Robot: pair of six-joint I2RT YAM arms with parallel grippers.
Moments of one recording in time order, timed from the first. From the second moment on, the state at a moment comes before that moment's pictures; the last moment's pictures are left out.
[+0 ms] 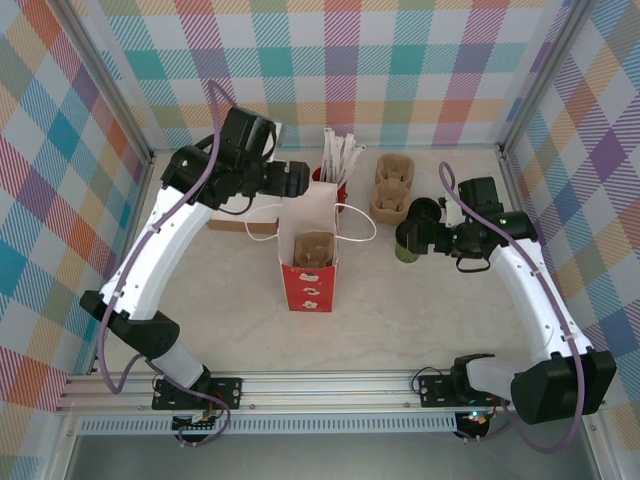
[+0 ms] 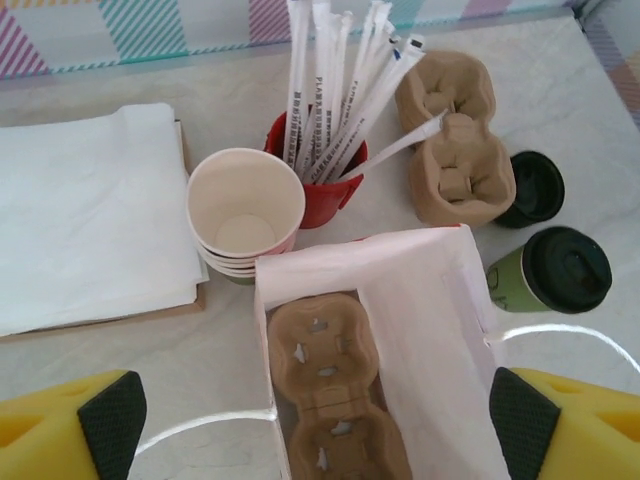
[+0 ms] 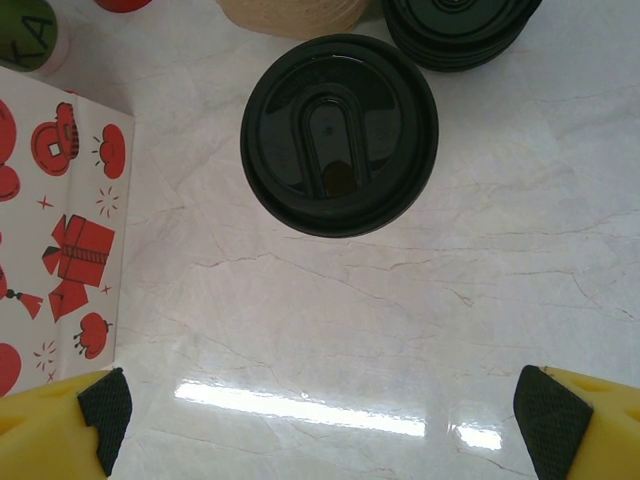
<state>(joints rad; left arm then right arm) -0.58 1.64 2.12 -1.25 -0.11 -0.28 0.16 1.19 1.19 -1.07 -0.18 0.16</state>
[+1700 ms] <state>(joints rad) -0.60 2.15 2.54 -1.42 -0.06 0.17 0.16 1.27 1.21 -1.10 -0.16 0.12</state>
